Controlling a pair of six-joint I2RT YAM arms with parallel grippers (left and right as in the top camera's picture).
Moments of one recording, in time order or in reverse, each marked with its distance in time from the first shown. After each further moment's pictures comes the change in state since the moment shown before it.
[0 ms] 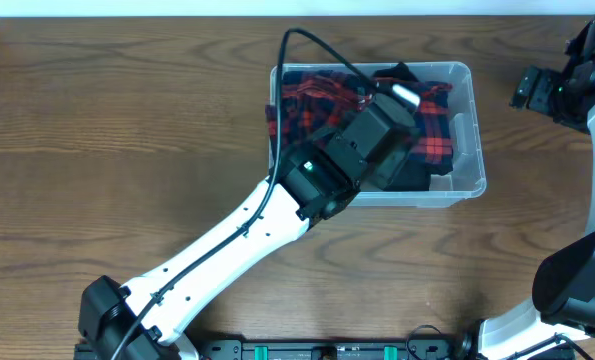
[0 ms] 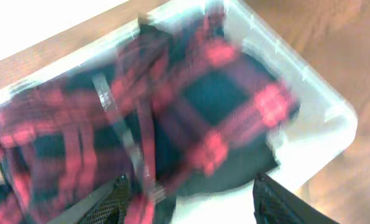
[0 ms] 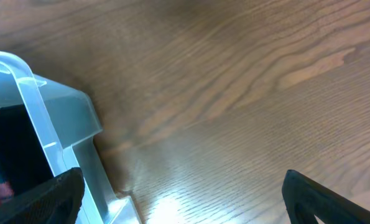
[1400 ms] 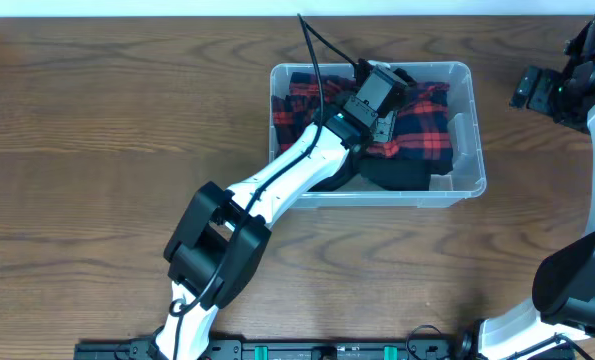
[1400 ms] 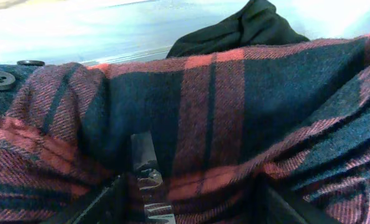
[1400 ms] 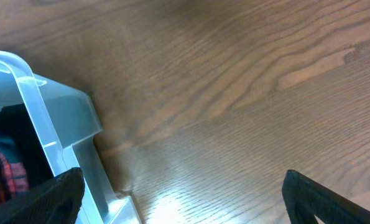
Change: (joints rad) left arm 0.145 0.463 0.119 0.167 0.016 -0.232; right arm 0.000 0.000 0.000 -0.001 0.000 0.000
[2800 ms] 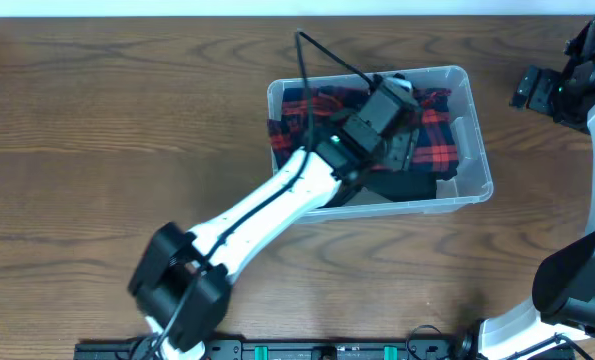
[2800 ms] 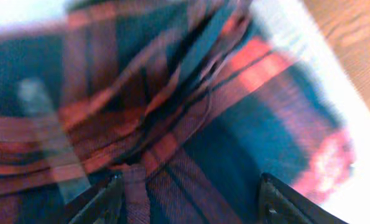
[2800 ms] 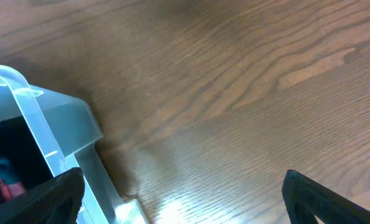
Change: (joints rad) left arm -0.084 -0.208 -0.093 -0.071 0.155 -0.023; right arm 0.000 0.000 0.000 0.000 0.000 0.000
